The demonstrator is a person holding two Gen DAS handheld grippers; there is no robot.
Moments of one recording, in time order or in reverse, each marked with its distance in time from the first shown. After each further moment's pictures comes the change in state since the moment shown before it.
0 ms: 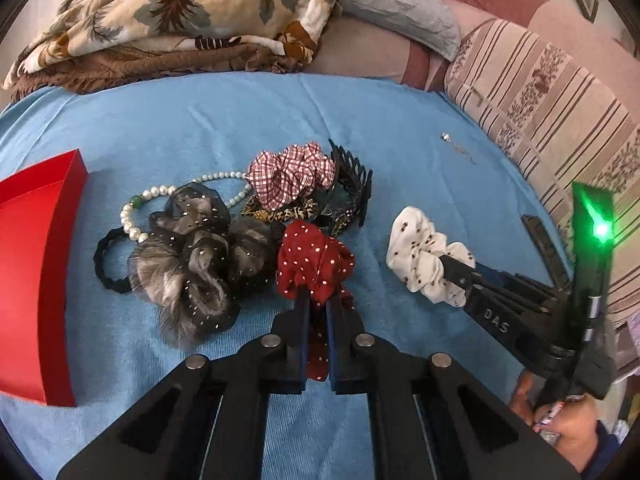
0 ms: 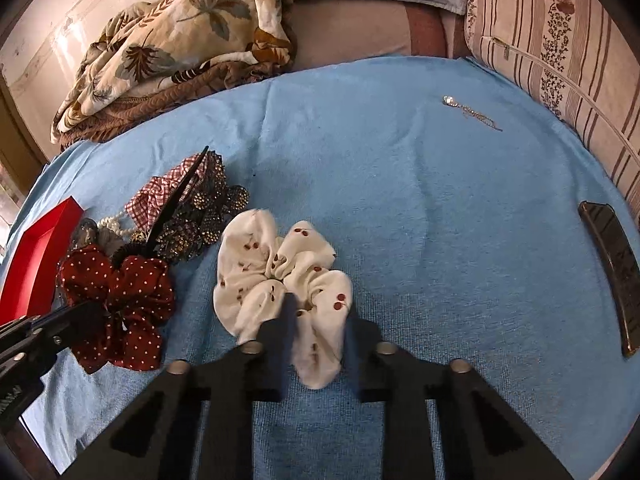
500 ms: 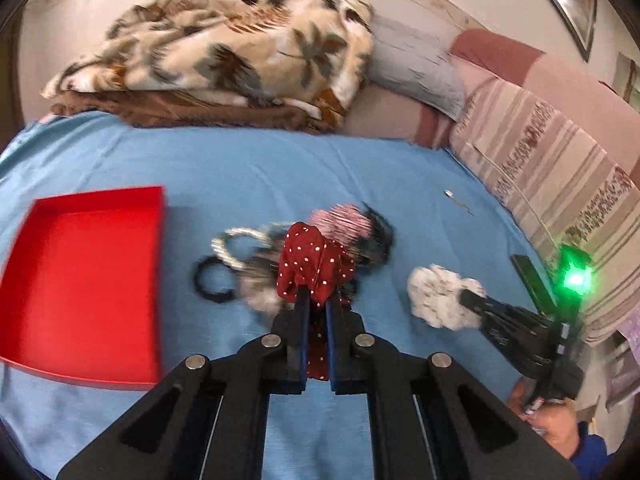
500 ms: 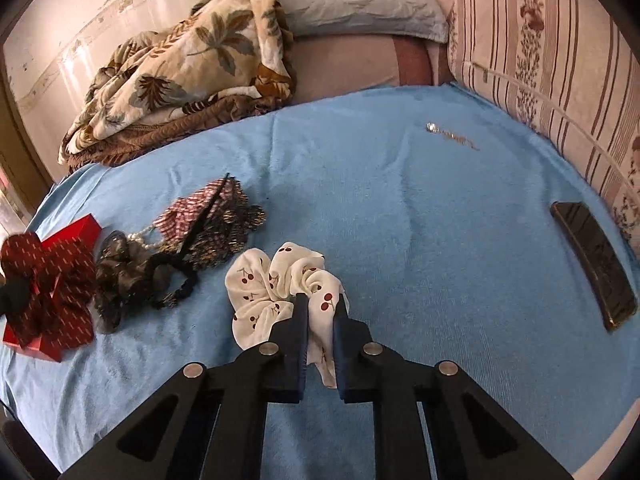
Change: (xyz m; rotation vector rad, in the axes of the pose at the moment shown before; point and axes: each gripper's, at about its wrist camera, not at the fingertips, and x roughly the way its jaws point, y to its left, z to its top) left arm -0.097 0.047 -0.011 -0.032 -0.179 0.058; right arm -0.045 0.019 -0.018 -0.007 -0.119 -0.024
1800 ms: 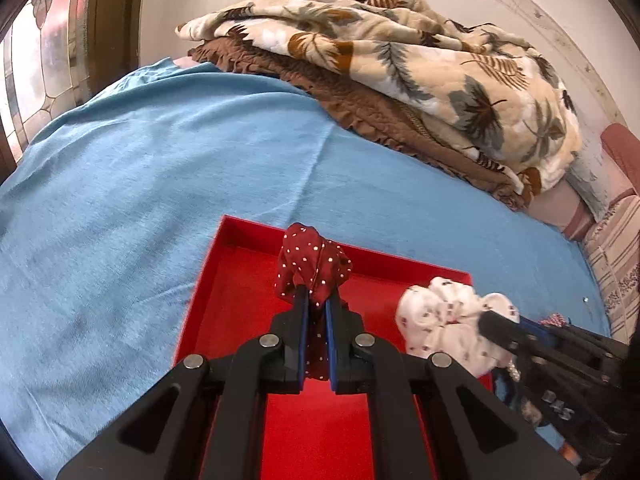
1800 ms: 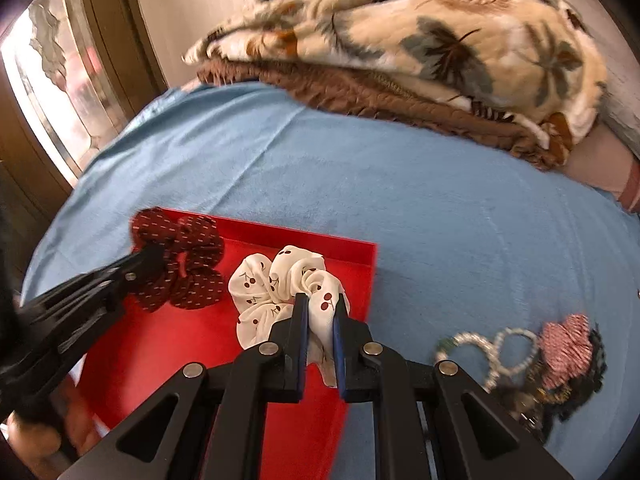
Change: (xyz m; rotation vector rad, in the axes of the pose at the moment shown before) left arm 0.028 0.286 0.059 -0.307 -0.001 0.259; right arm 0.099 0.365 0.062 -0.375 0.197 0.252
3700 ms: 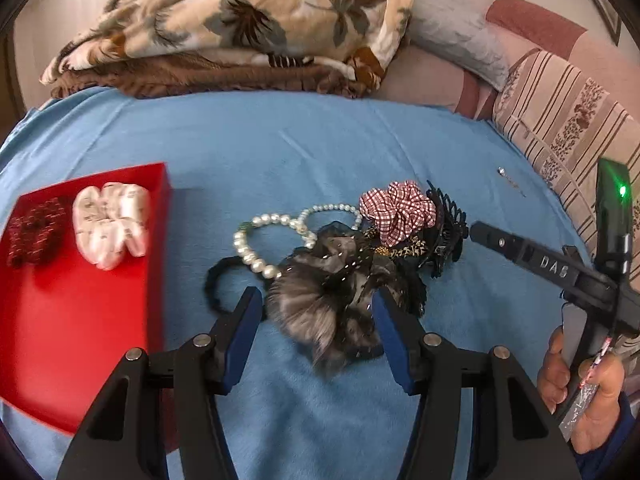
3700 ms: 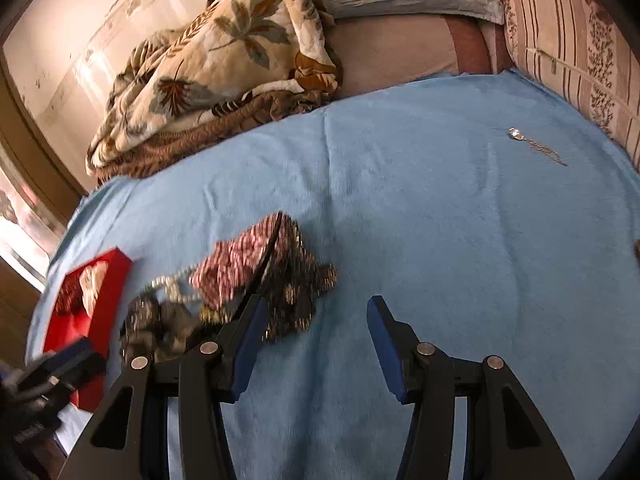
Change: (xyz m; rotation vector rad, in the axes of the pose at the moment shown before) left arm -0.005 -0.244 -0.126 0.333 0.123 -0.165; right arm -0.093 -0.303 -0.136 0.430 -0.168 -0.019
